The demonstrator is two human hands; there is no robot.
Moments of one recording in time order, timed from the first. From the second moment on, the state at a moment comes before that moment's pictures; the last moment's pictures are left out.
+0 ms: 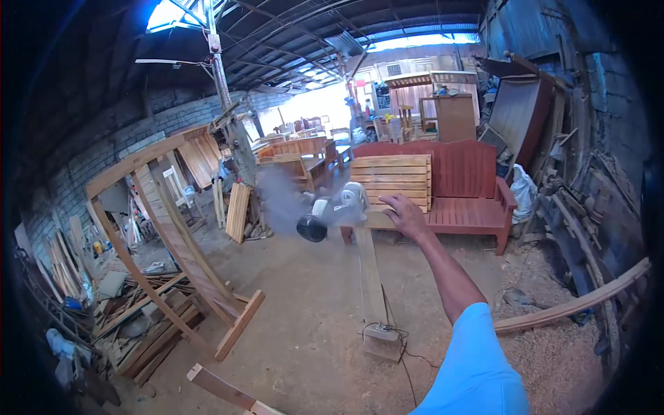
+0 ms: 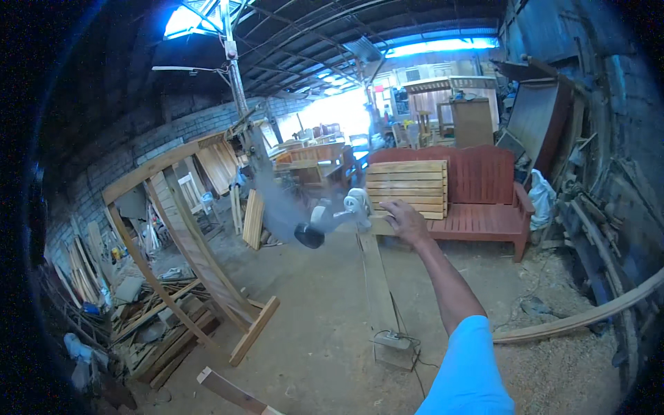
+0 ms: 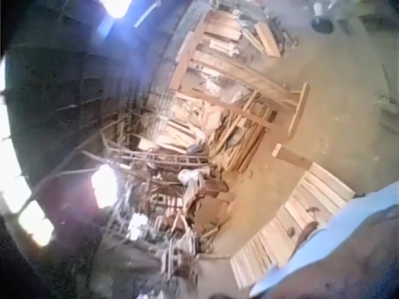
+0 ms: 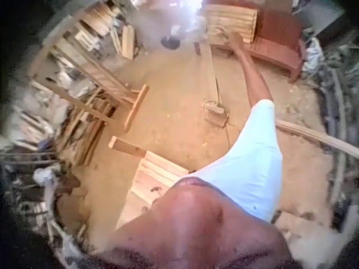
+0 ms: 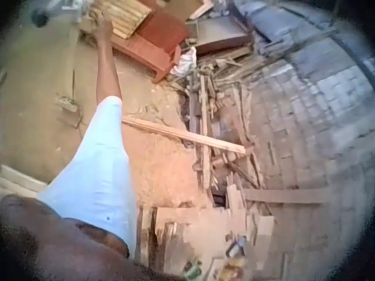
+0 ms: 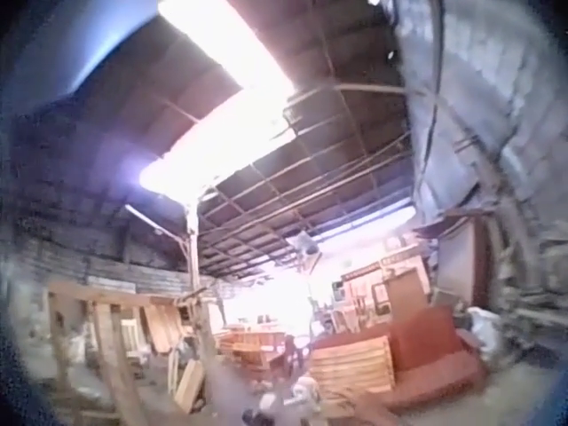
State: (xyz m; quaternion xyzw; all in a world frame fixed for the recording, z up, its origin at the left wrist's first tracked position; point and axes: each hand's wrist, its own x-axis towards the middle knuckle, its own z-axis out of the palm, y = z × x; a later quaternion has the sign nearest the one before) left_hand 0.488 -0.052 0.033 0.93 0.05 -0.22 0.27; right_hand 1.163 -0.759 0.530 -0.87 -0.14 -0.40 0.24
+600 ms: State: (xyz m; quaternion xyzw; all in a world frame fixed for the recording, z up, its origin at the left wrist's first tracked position) left_hand 0.536 -0.081 0.145 0.92 0.22 -0.18 0.28; right_hand 1.300 -0.727 0.526 -0.80 -0.35 -0.48 0.07
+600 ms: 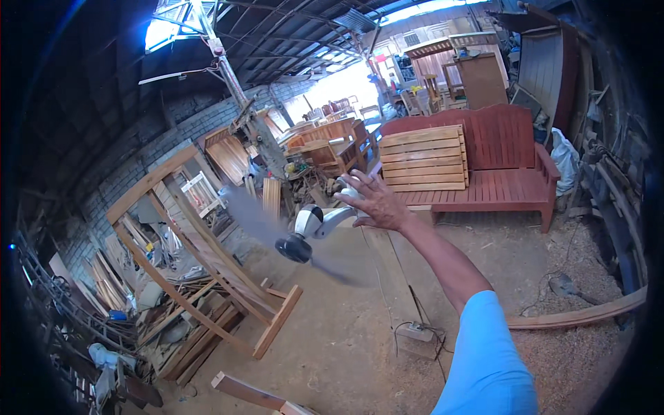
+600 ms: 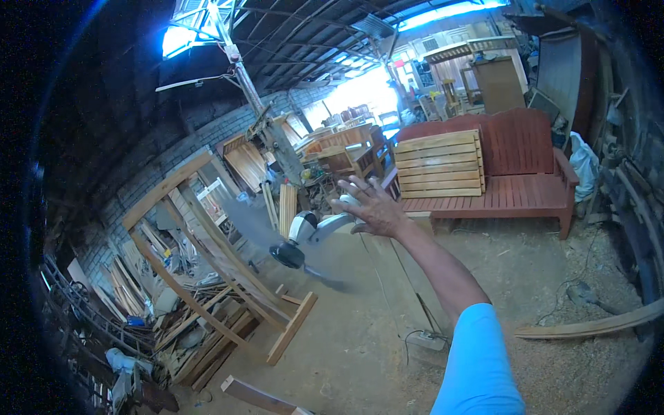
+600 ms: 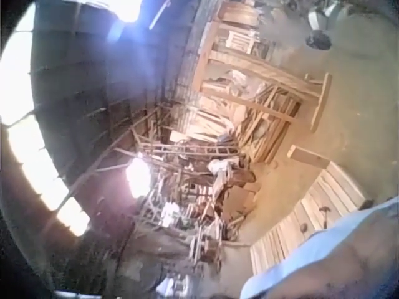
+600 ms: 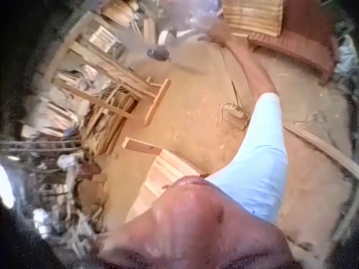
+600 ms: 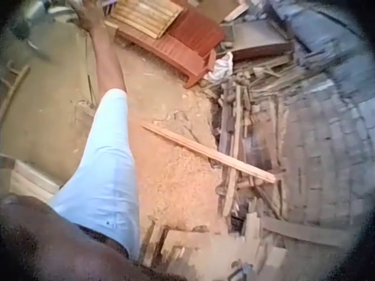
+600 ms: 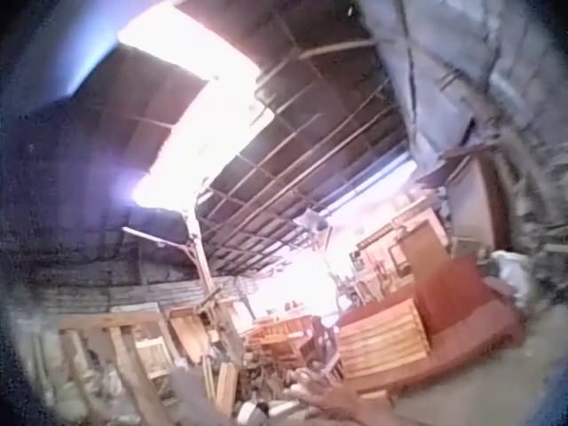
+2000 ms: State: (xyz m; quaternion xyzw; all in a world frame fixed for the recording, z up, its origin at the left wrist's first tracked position) left_hand 0.453 -0.167 0.072 0.67 0.49 -0.09 0.55; right_hand 1.343 -0.671 0.519 -0.74 -0.44 -0.51 0.03
